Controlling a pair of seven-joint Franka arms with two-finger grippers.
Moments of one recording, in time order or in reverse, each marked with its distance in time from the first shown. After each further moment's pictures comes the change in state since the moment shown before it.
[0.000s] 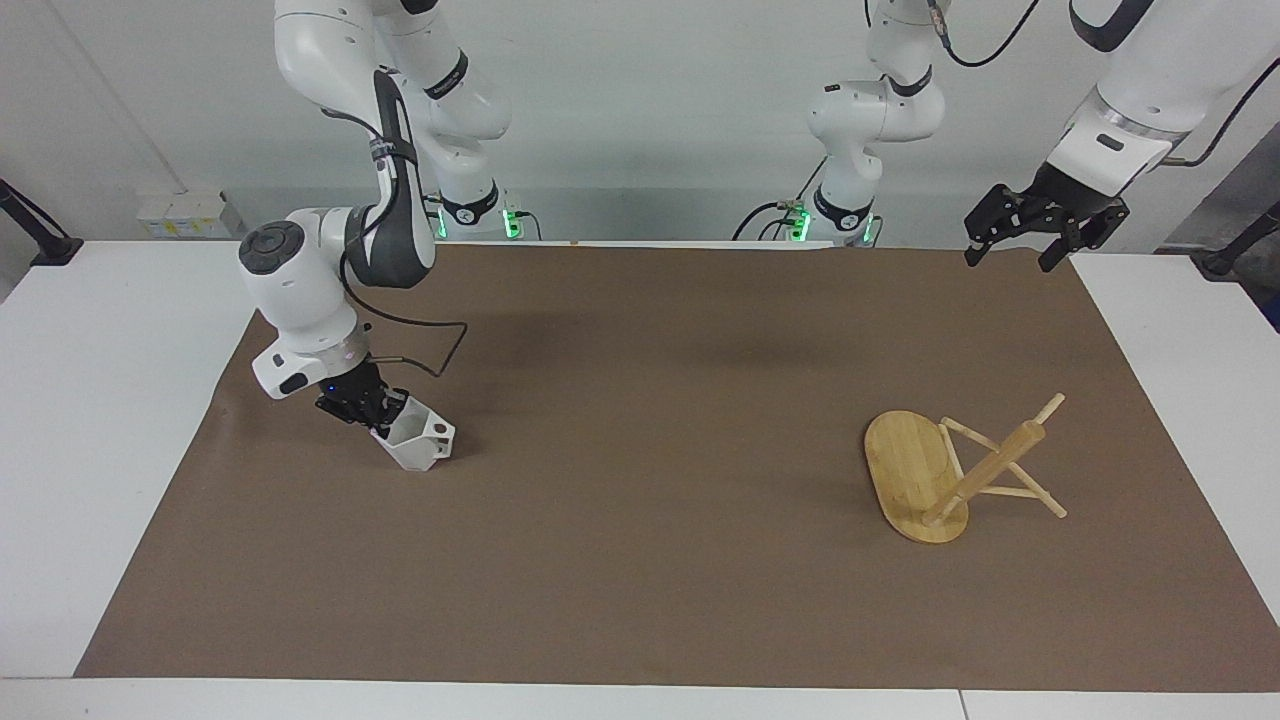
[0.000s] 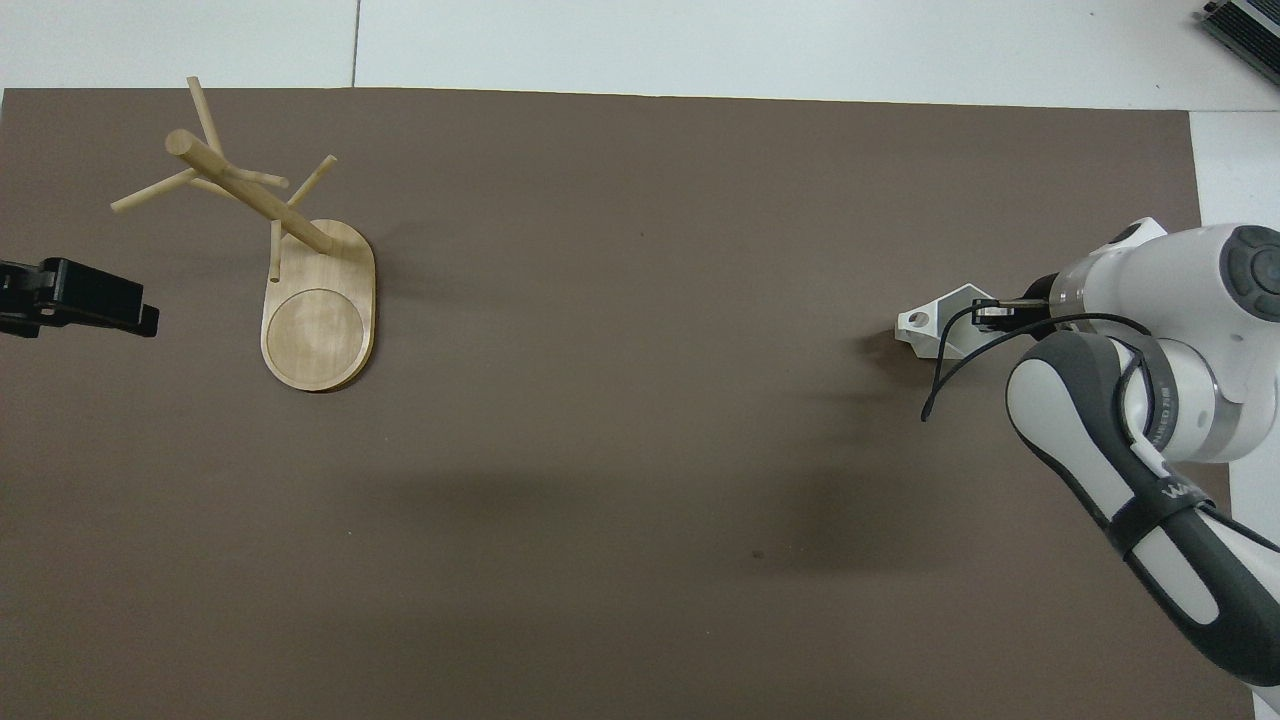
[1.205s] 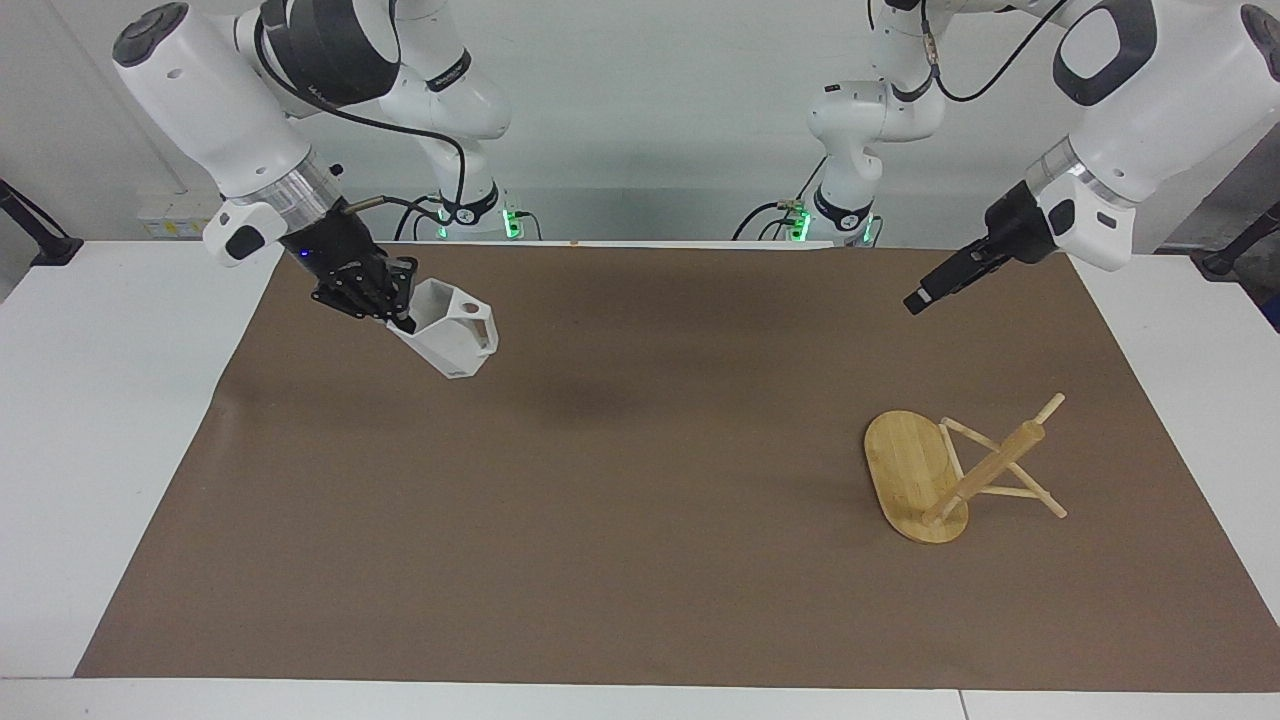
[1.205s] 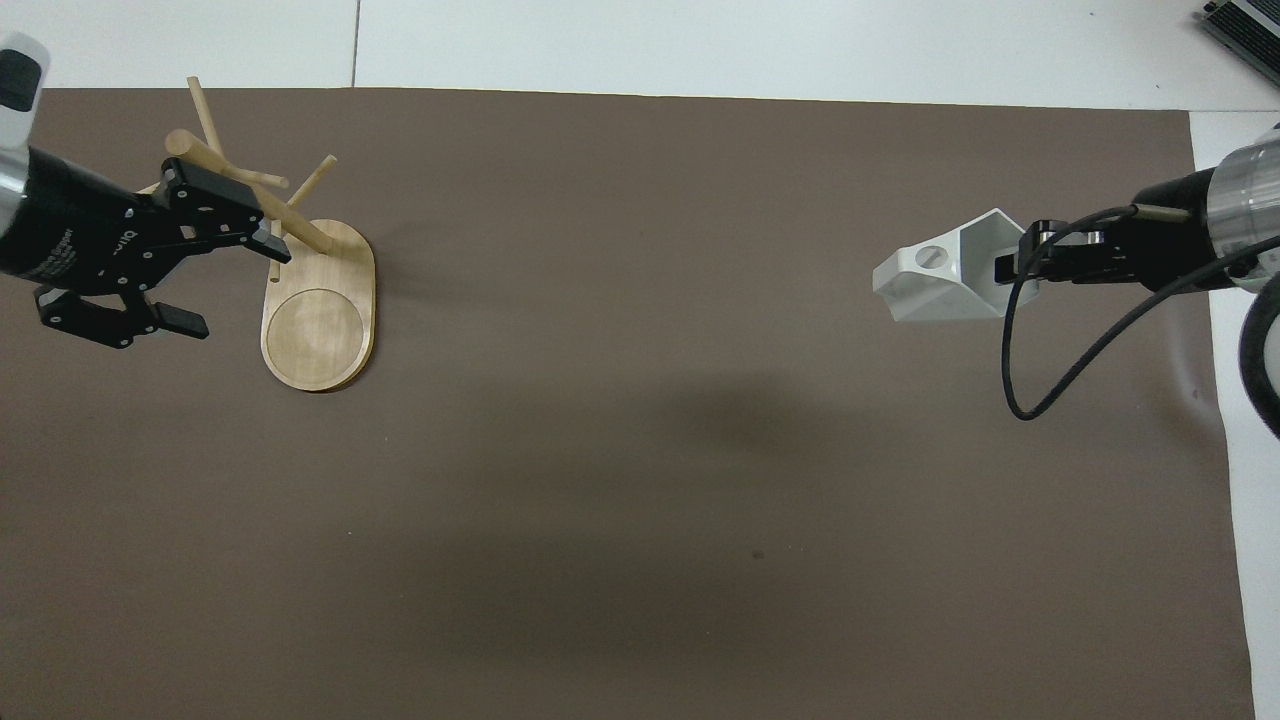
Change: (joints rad) left arm 0.000 0.141 -0.058 0.047 -0.296 0.046 -0.743; right arm 0.003 -0.144 0.059 0.411 0.425 -0.552 0.000
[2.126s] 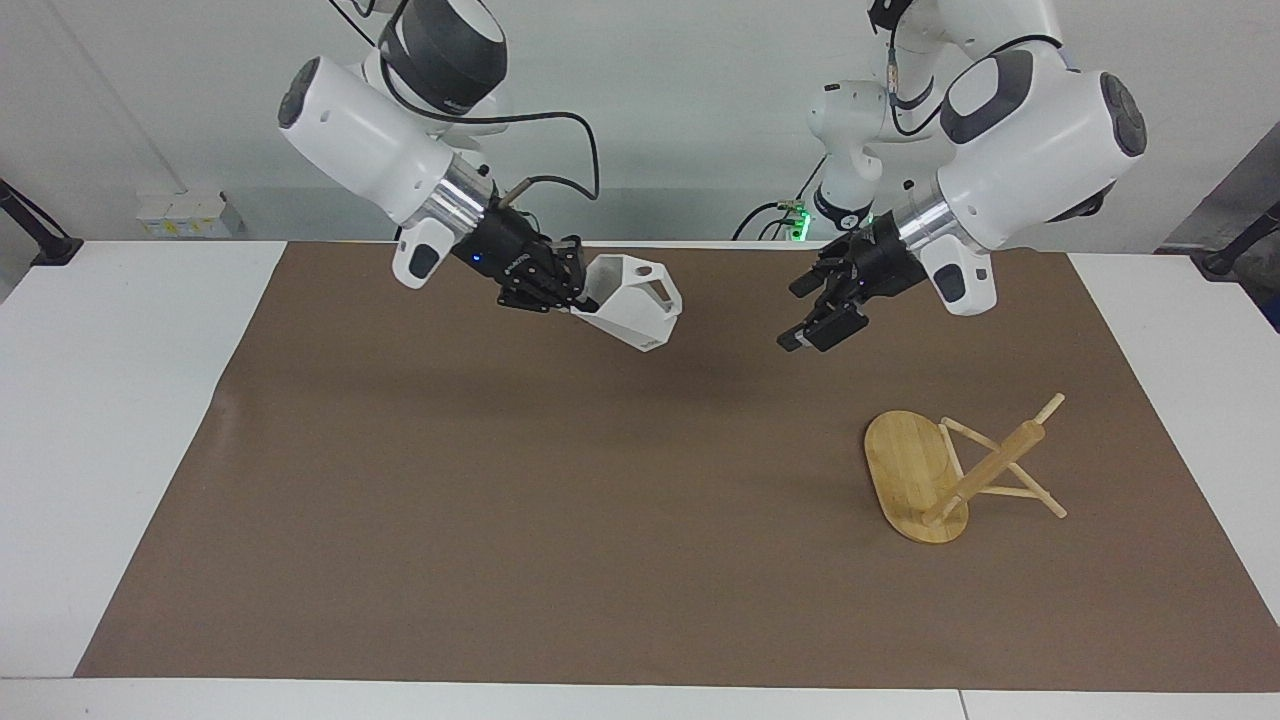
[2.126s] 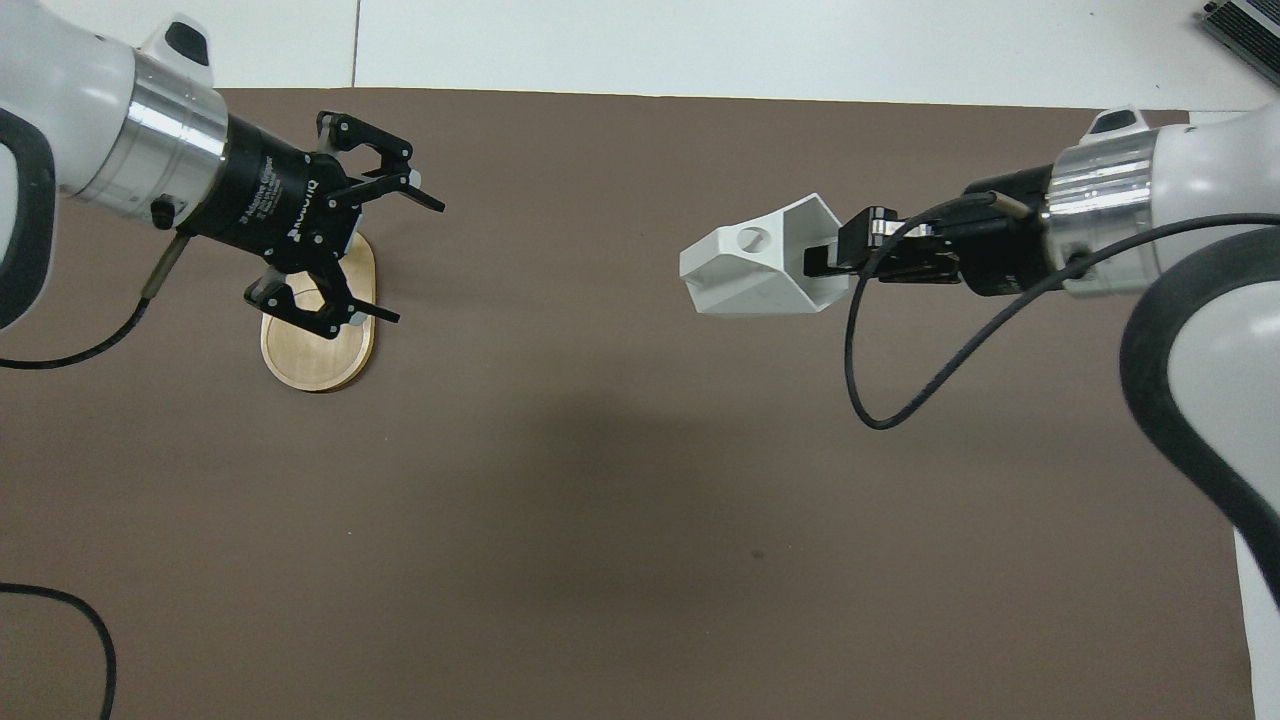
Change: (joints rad) left arm -0.055 0.121 -0.174 0.080 -0.178 0.199 -0.710; right arm 0.269 0.048 0.015 -0.076 0.342 0.236 0.102
